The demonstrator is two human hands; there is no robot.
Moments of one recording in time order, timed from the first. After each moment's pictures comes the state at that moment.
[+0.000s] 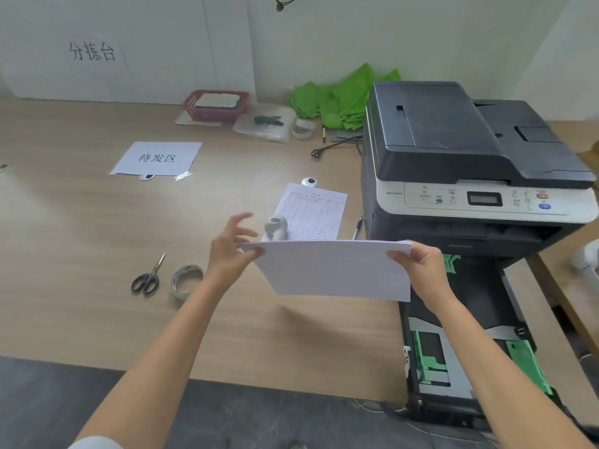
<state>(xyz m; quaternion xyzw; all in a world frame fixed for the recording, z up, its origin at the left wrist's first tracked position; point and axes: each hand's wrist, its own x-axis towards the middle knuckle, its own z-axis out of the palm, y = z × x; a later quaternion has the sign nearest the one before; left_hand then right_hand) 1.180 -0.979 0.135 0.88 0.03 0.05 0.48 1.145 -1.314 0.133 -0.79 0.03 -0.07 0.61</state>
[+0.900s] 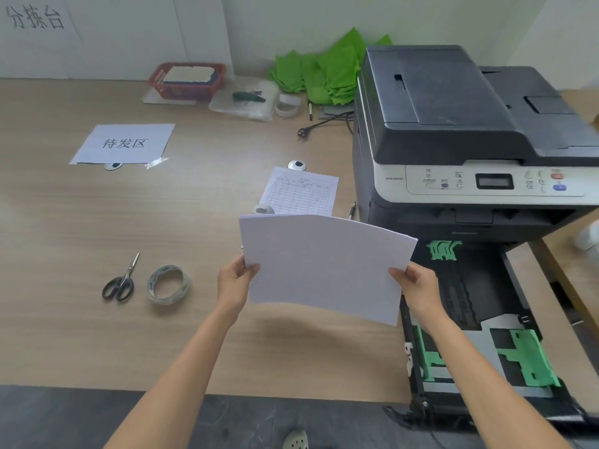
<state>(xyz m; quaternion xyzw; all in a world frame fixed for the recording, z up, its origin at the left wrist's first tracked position) 1.180 -1.003 0.038 0.73 0.14 -0.04 0.67 1.141 -1.321 0.054 -0.76 0.16 -0.02 0.63</state>
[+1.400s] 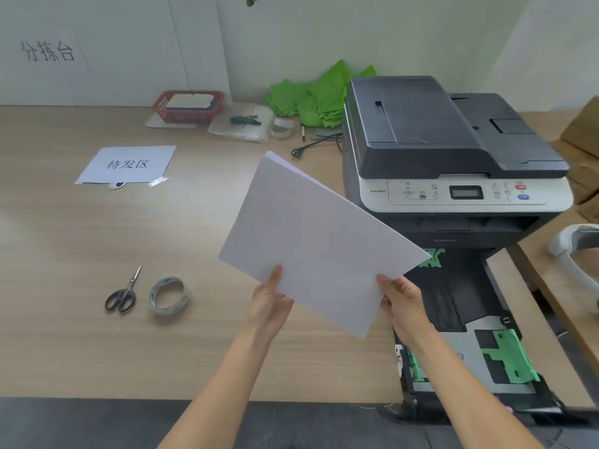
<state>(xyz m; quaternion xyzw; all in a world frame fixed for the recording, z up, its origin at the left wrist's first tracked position) 1.148 -1.070 0.074 0.34 0.15 -0.14 0.92 1.115 -1.300 0.075 -0.58 0.21 -0.01 0.78</state>
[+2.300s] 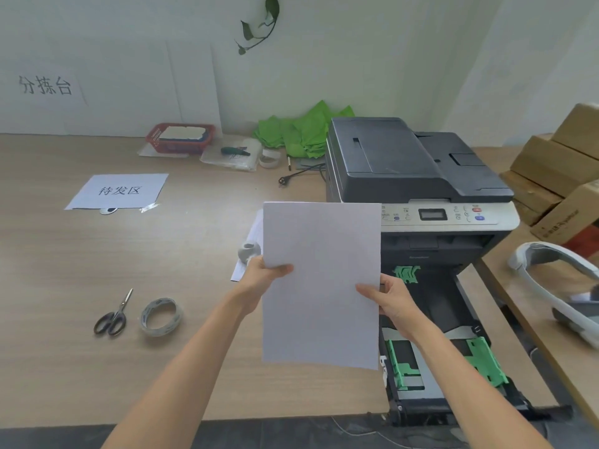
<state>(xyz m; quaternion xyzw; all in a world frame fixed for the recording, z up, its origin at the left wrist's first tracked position) 1.183 -1.054 0.140 0.66 -0.01 -0.20 0.72 1.111 -1.312 0.132 -0.67 0.10 0.07 0.73</state>
